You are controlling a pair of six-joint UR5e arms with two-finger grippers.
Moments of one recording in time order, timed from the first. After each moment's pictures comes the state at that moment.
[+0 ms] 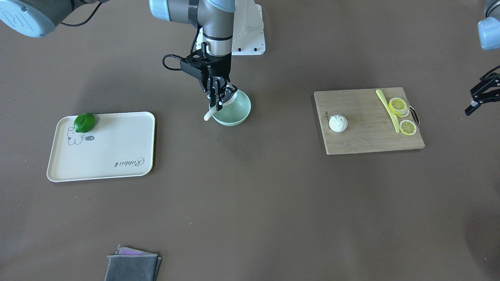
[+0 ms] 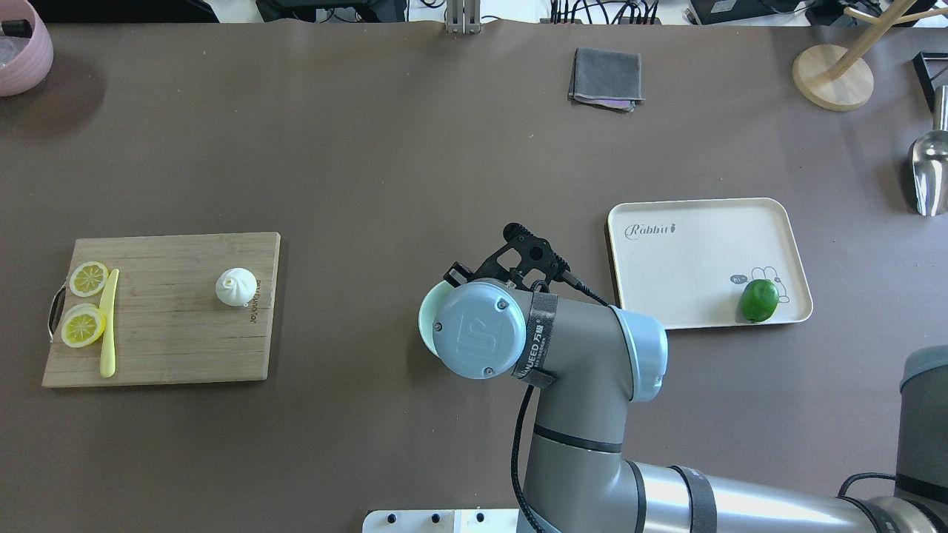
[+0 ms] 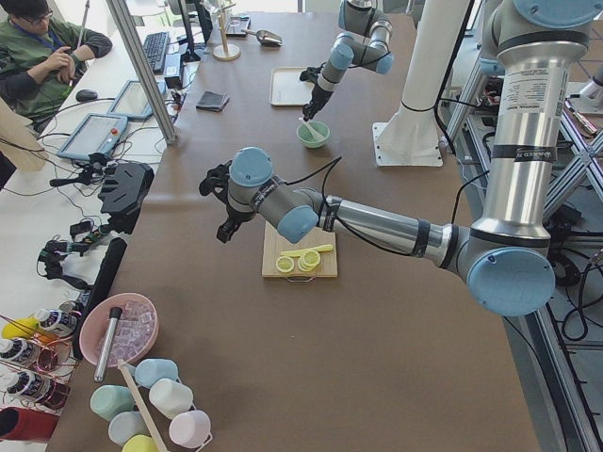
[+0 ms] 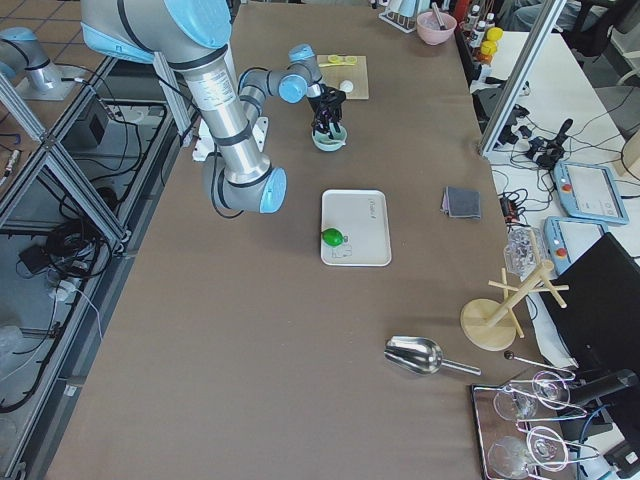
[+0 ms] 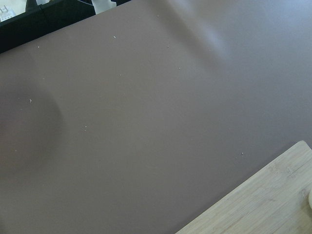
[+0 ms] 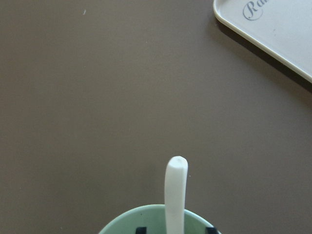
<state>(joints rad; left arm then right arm) -1.38 -1.63 -1.74 -2.07 -2.42 -0.13 0.31 -0.85 1.76 -1.74 1.38 2.06</state>
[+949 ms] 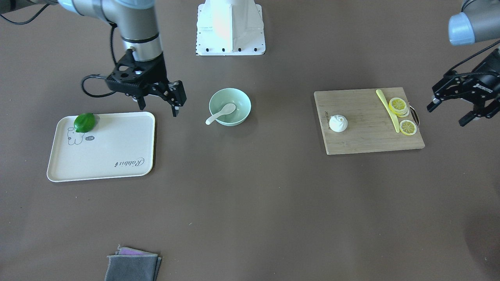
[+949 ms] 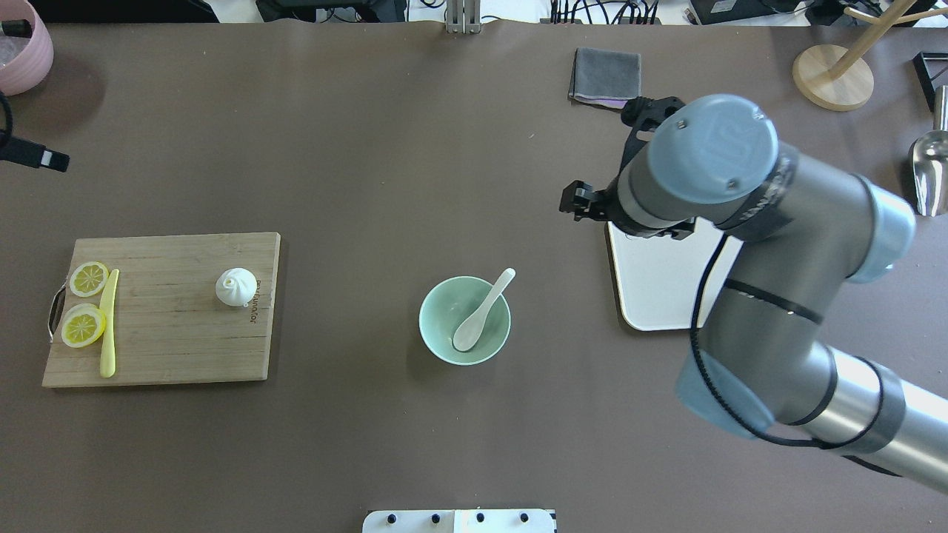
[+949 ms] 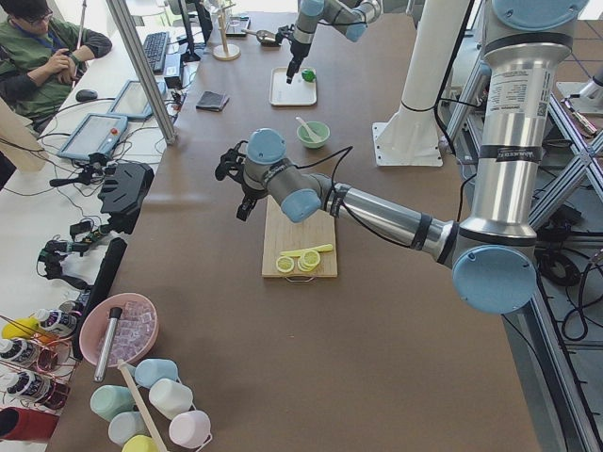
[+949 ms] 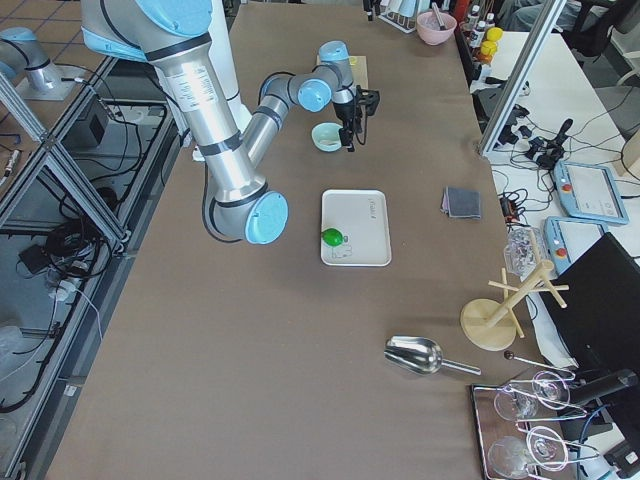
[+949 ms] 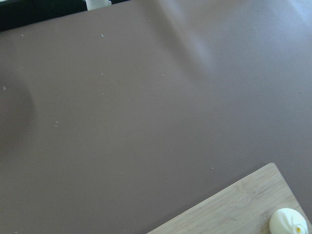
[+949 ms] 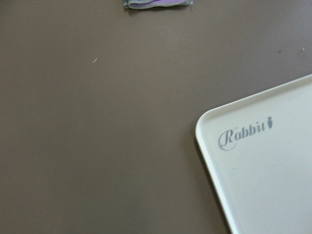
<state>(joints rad) -1.17 -1.62 -1.86 -2.12 -2.30 -0.56 0.70 -1.13 2.02 -1.70 1.82 1.27</state>
